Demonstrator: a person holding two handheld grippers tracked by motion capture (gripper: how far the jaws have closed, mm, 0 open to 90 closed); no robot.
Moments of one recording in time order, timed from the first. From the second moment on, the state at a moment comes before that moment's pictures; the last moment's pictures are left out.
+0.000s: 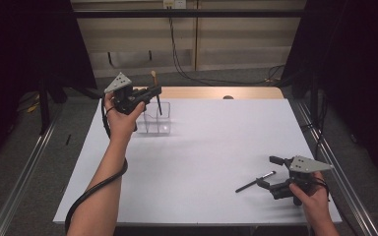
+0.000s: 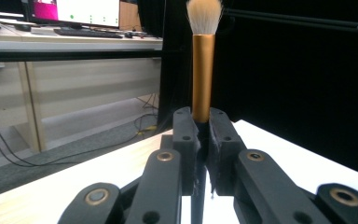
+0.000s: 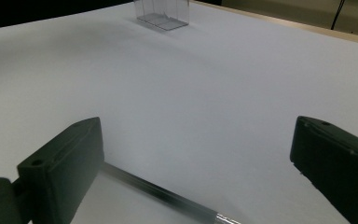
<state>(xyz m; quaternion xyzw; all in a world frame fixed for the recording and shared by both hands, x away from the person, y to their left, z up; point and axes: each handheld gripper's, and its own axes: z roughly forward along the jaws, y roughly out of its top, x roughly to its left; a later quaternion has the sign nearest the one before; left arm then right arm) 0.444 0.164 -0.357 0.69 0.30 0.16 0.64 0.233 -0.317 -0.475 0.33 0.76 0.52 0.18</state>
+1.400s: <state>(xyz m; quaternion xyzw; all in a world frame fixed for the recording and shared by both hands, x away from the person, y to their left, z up) 0.462 0.156 -0.378 0.70 0.31 0.20 0.61 0.232 -0.316 -0.475 0.33 0.76 0.53 0.18</state>
